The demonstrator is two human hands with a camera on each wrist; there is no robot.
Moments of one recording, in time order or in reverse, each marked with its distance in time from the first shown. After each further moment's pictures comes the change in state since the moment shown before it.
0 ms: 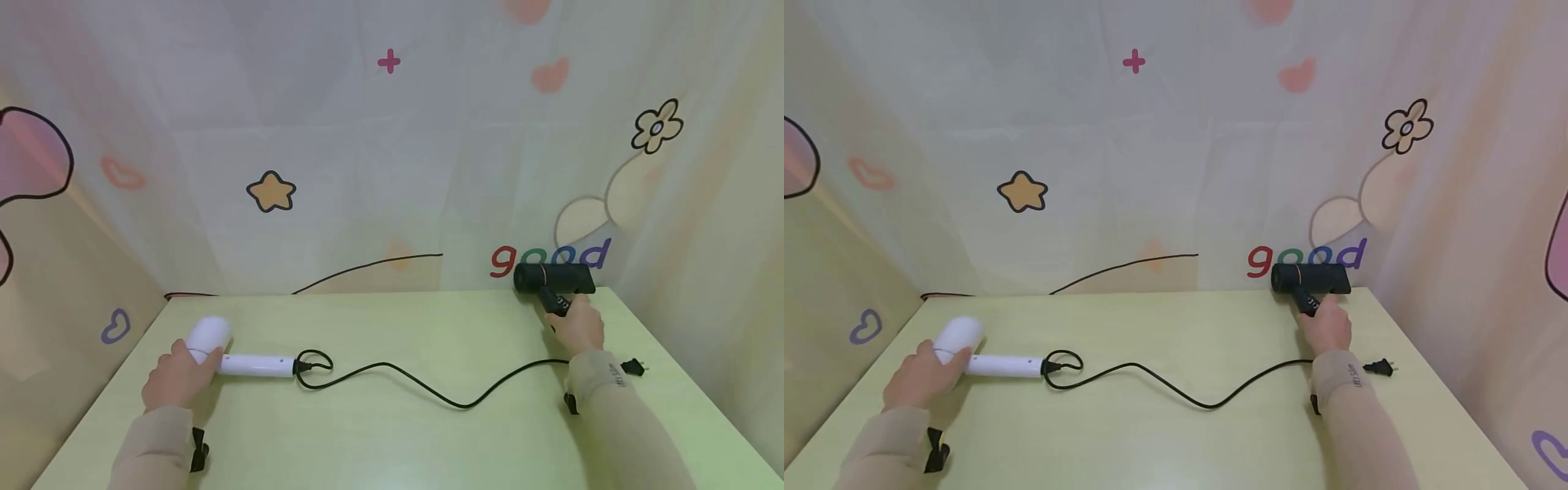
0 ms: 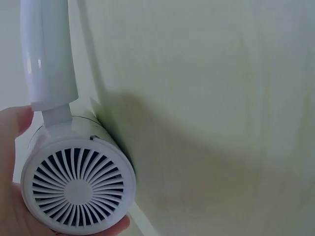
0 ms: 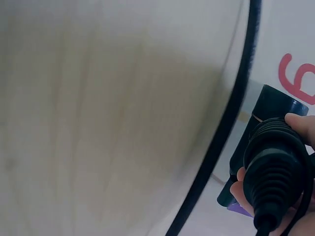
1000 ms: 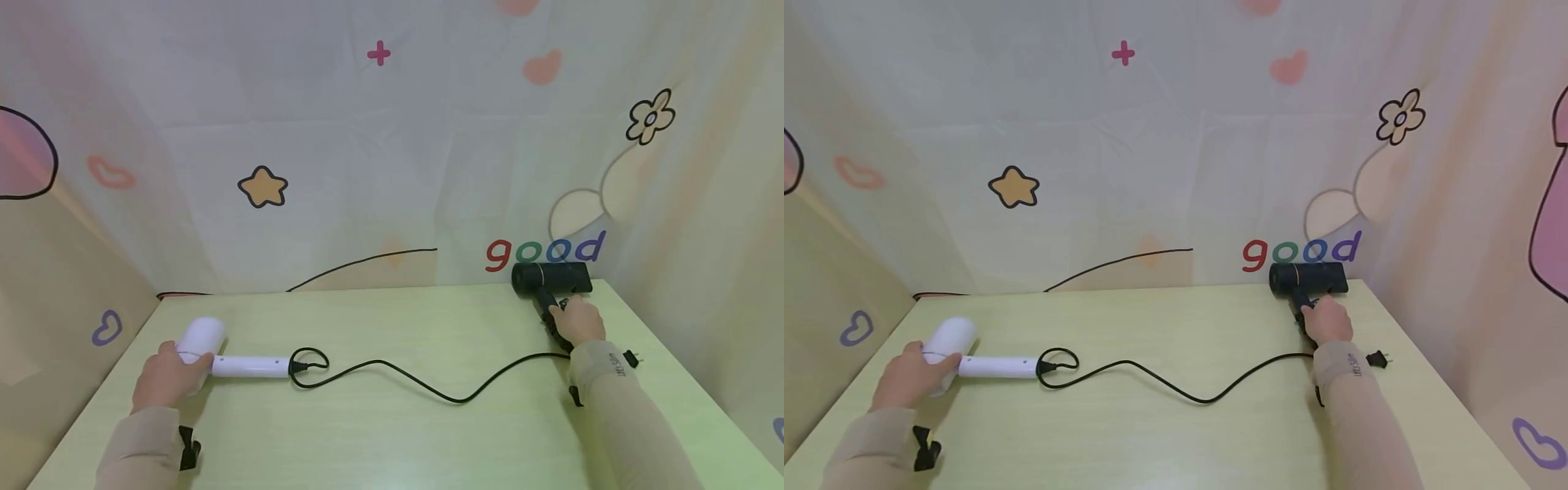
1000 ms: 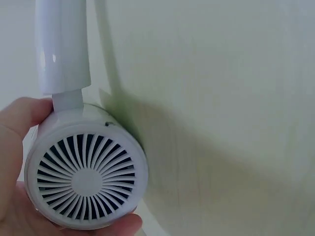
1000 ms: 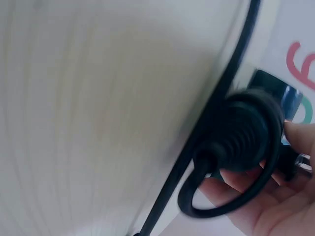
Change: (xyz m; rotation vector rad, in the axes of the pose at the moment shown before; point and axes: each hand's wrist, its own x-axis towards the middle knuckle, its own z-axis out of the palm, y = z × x) left_hand 0.005 -0.007 -0.007 -0.047 -0.067 0.030; right_hand 0.012 0.018 -0.004 -0.175 -0.128 -0.004
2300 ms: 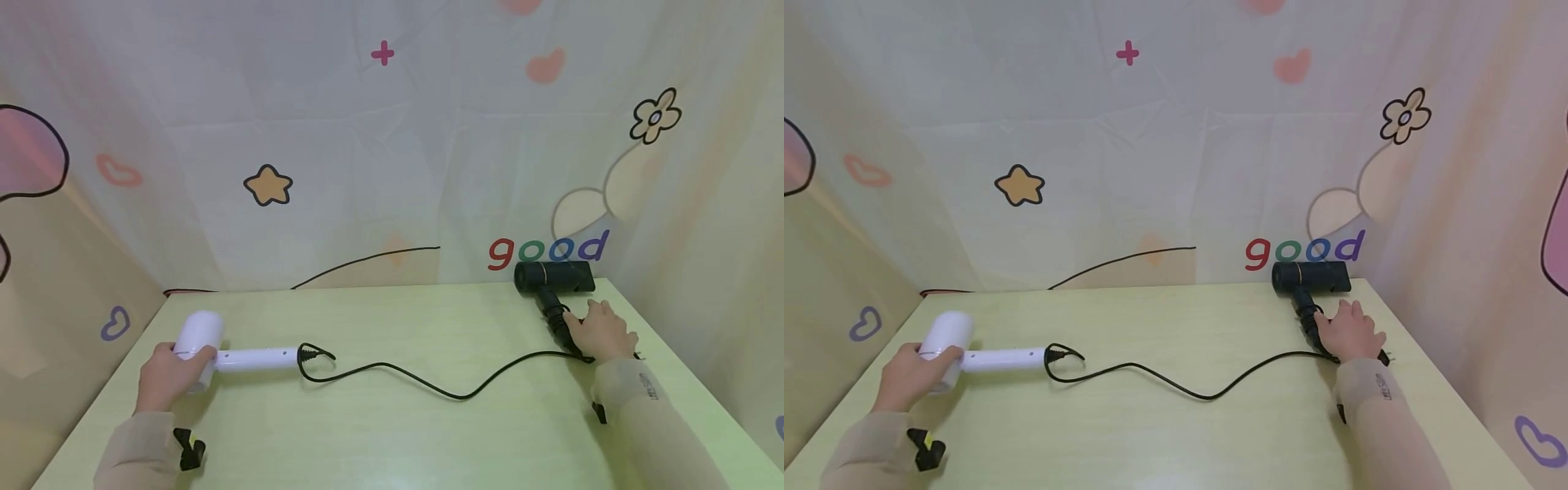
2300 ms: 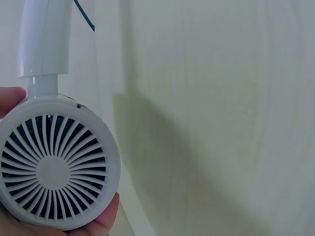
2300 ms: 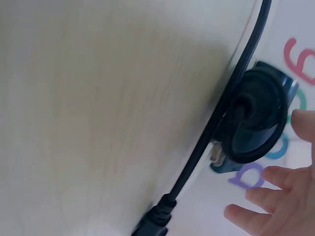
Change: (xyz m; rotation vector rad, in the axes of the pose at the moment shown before) left_hand -0.010 0.000 0.000 -0.166 0.066 -0.076; right_hand -0.024 0.020 -0.009 -0.075 -0.034 0.005
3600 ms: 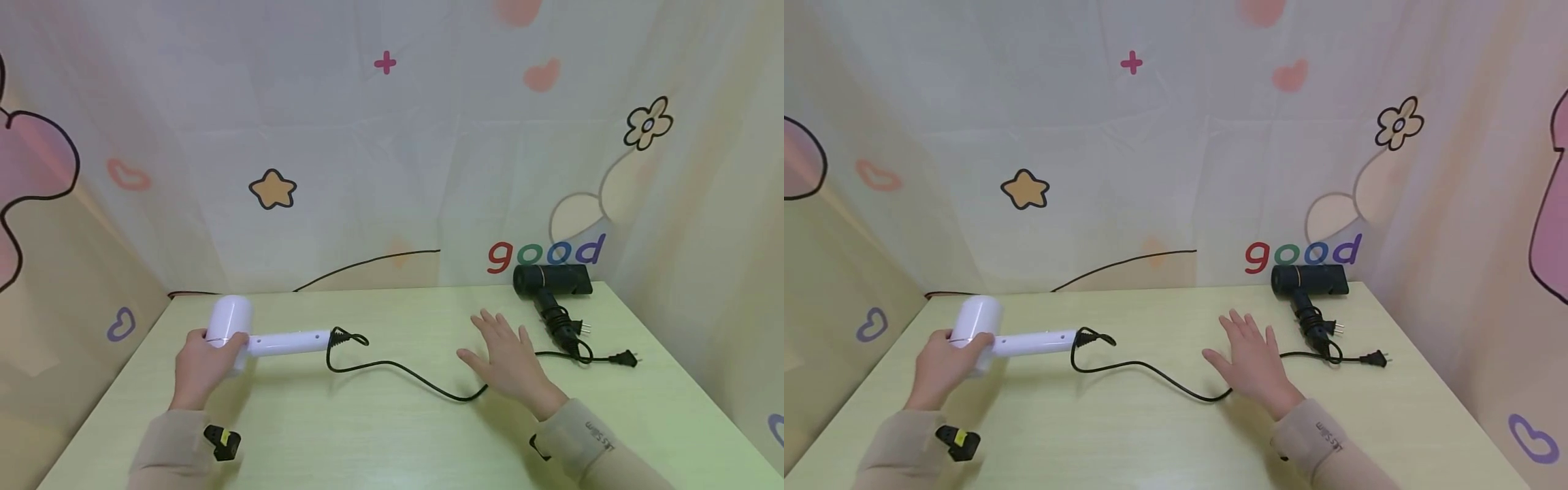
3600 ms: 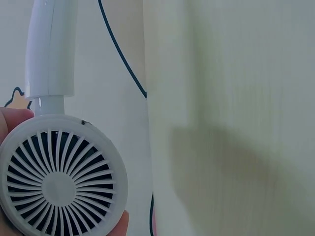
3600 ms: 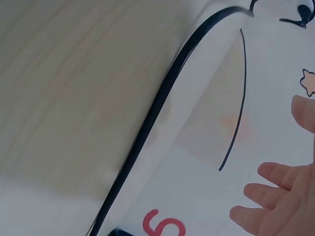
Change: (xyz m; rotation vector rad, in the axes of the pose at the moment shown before) left_hand -0.029 0.053 0.015 -0.176 0.074 0.046; right_hand -0.107 -0.124 0.043 0.070 0.090 -0.573
